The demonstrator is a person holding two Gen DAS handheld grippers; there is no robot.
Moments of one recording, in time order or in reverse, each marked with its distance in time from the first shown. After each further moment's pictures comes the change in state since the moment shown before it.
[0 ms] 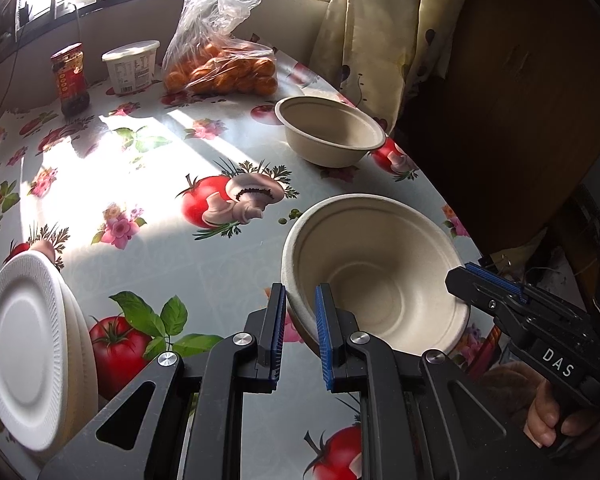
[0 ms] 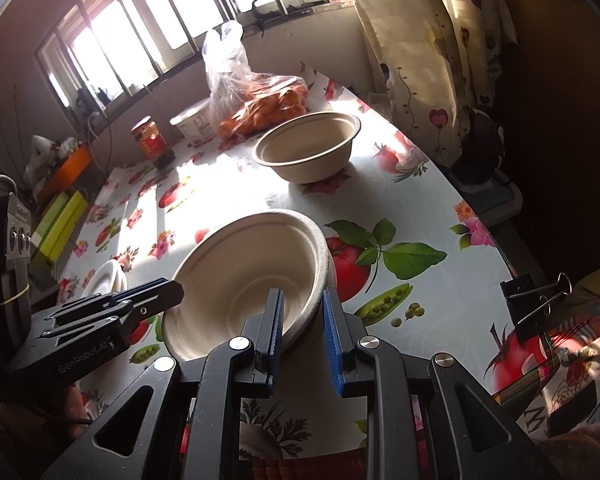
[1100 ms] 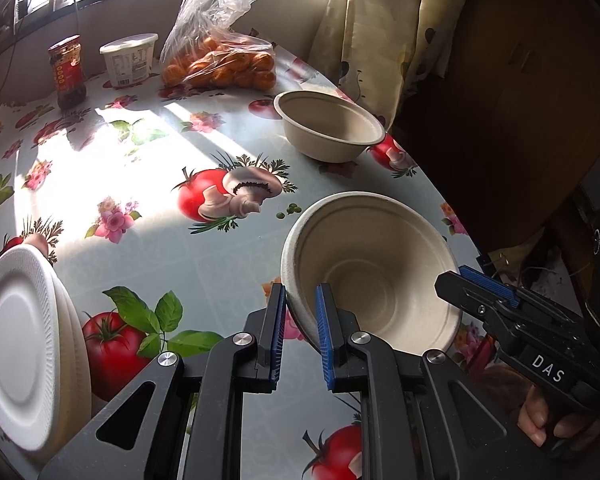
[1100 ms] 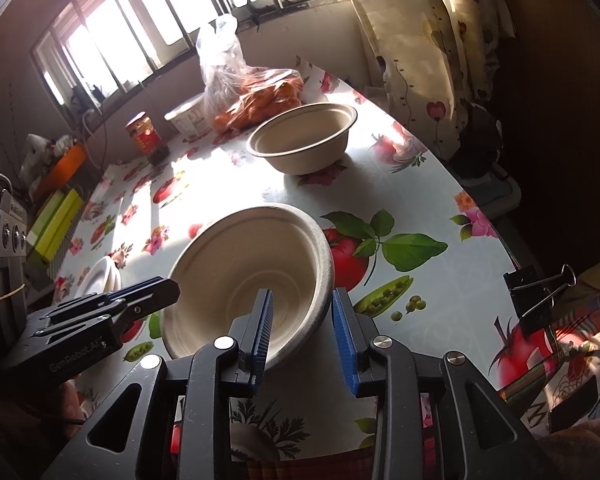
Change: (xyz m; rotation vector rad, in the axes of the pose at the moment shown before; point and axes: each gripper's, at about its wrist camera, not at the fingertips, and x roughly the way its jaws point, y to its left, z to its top) left arm 0.002 0.003 0.001 -0.009 0.013 -0.018; right arm 0.008 -0.003 -0.002 0.010 0.016 -0.012
